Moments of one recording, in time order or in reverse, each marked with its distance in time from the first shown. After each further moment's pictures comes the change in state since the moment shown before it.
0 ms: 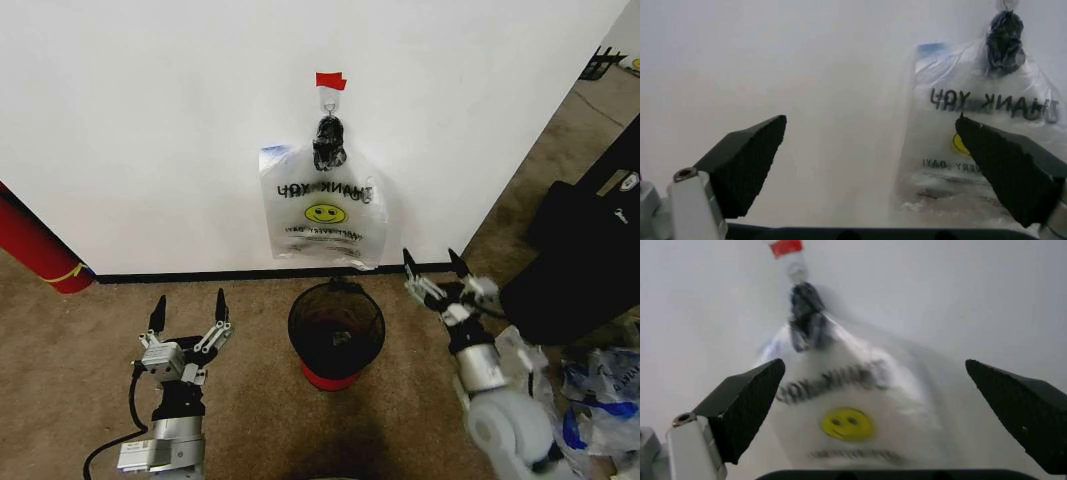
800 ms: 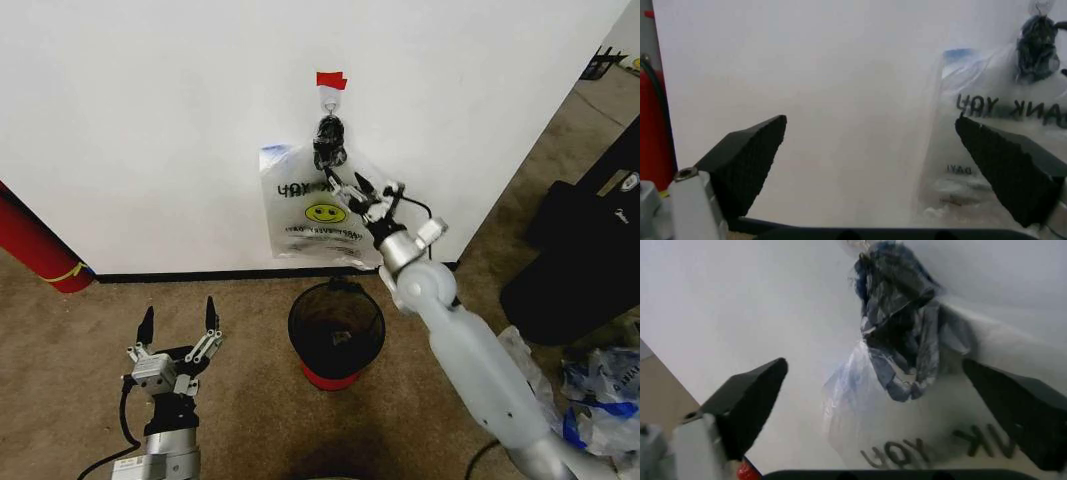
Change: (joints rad) left arm 0.022 -0.040 -0.036 -0.012 0.002 -0.018 -0.020; right arm 0.634 0.095 -0.328 -0.422 0.367 -0.125 -0.017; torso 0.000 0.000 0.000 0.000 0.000
